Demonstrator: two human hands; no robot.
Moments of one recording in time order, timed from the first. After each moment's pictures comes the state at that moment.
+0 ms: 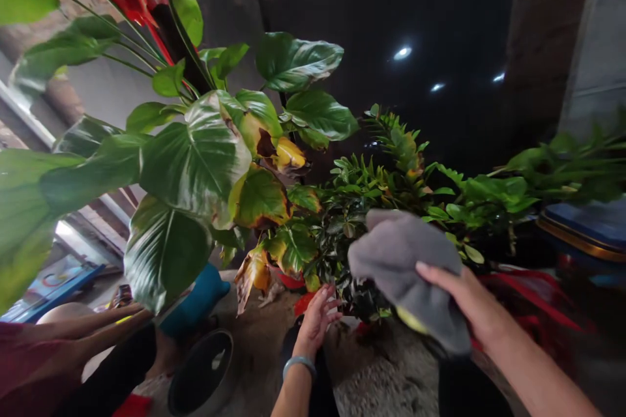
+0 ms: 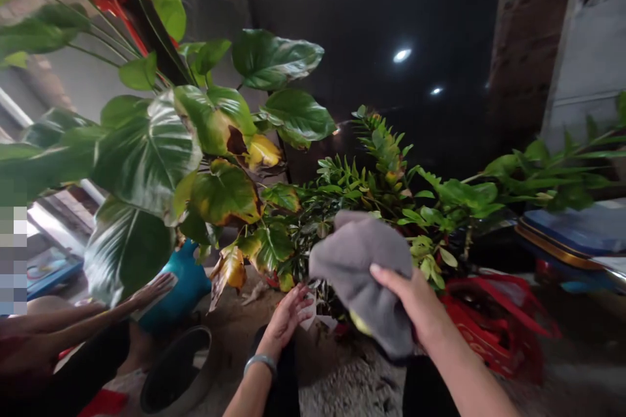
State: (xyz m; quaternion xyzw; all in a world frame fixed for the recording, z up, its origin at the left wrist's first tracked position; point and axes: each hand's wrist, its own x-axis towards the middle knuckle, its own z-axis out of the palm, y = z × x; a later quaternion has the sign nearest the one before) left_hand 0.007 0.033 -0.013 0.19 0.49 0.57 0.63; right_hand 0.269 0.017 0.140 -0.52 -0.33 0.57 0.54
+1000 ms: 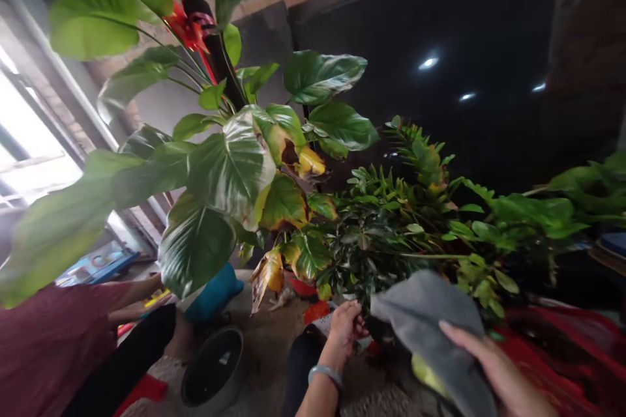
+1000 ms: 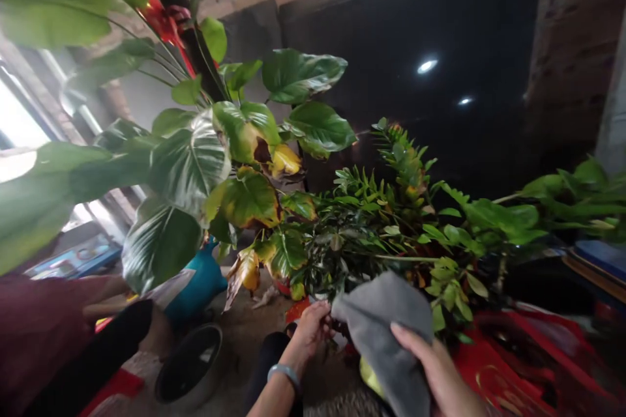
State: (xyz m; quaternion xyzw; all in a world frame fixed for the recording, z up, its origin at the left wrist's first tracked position) left_hand 0.051 0.040 -0.005 0.21 0.54 0.53 0.62; right_hand 0.275 -0.025 0.098 -0.49 -0.24 0.66 0.52
